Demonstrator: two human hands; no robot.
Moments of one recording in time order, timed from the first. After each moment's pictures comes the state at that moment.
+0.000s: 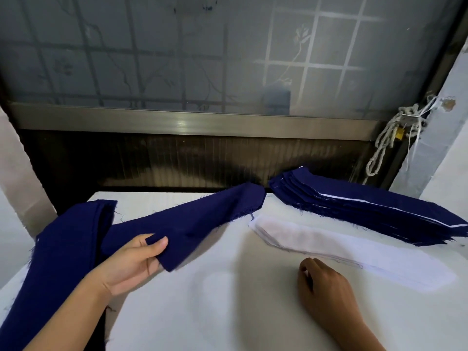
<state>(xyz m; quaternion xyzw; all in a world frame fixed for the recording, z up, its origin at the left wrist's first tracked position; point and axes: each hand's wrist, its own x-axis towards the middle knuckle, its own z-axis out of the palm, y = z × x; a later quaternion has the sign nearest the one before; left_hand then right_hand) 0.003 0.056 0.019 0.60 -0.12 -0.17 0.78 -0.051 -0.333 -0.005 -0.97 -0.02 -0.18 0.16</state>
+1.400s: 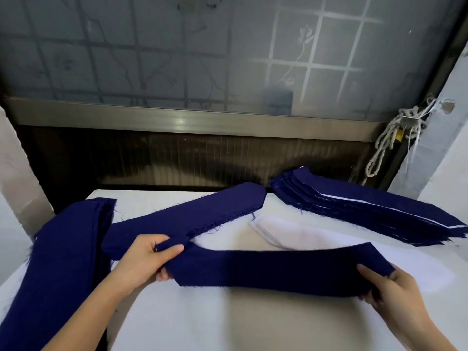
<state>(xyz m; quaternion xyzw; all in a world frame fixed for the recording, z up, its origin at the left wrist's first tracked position) -0.001 0.039 0.016 0.77 -0.03 -0.04 0.64 -0.062 -0.417 0.010 -0.69 0.21 -0.12 0.68</state>
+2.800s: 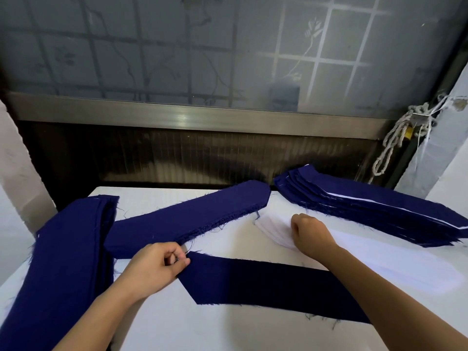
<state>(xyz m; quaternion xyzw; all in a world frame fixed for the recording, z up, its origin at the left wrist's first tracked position) -0.004 0.038 0.004 0.93 -0.07 0.02 0.37 0.077 -0.328 0.019 -0.99 -0.06 -0.10 0.07</state>
